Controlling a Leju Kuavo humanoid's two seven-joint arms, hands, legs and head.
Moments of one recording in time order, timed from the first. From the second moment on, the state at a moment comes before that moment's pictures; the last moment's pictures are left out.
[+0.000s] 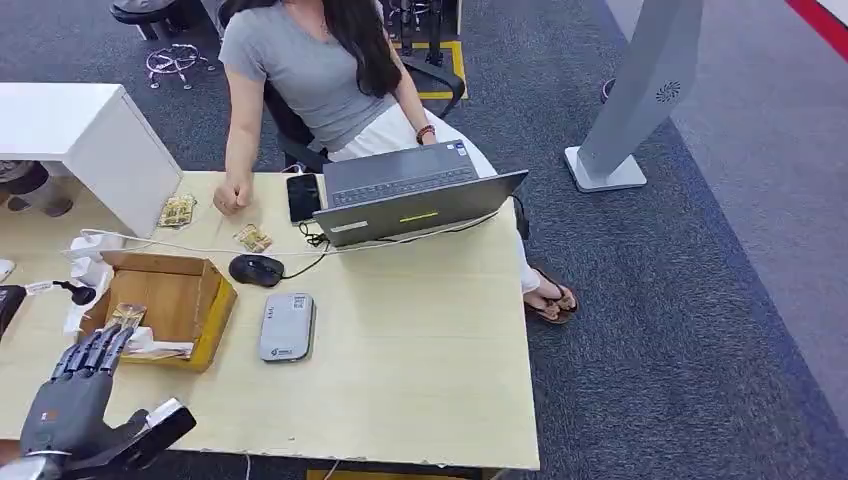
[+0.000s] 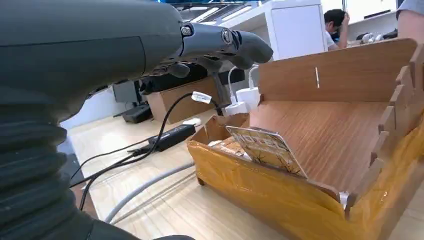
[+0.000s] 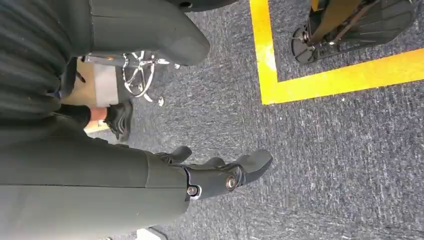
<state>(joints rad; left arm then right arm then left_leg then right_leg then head) 0.34 0.36 0.06 -1.74 -1.12 0.13 0.05 -0.03 0.16 -0.87 -0.22 0.93 -0.23 -0.04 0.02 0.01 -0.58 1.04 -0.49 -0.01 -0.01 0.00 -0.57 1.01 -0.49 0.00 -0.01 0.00</state>
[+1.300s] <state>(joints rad) 0.12 0.30 -0.01 -1.57 -1.16 0.03 0.09 -0.03 0.16 -0.87 -0.22 1.00 -0.20 -0.05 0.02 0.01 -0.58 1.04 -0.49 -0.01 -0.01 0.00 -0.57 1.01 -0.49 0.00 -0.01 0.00</state>
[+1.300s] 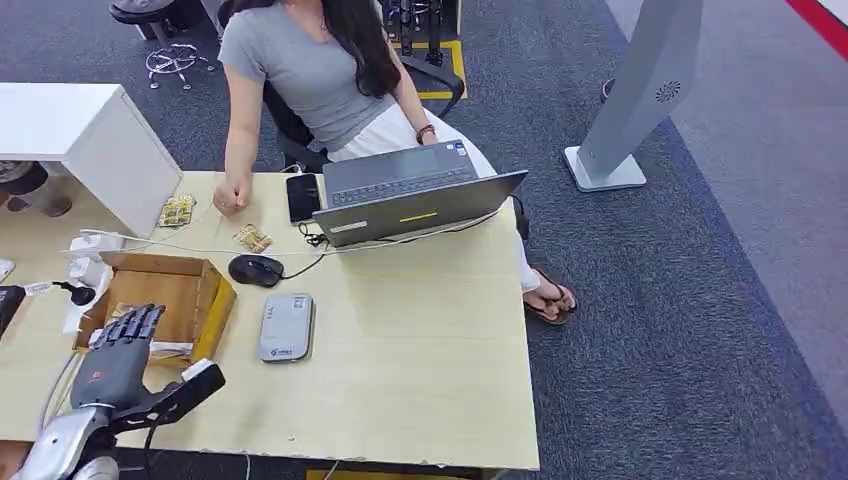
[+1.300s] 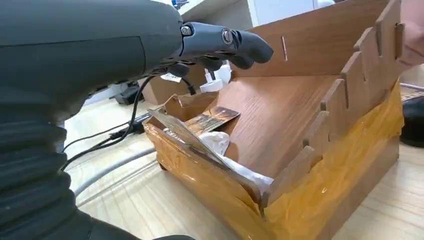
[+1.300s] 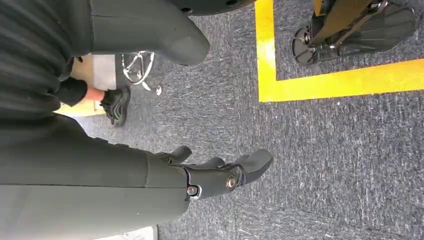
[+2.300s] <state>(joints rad) 0.14 0.33 -0.01 -1.56 -1.14 0.05 0.12 -0.03 0.16 -0.88 -0.22 1.01 -0.20 -0.05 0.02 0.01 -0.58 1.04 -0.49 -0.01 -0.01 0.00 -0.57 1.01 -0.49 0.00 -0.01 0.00</state>
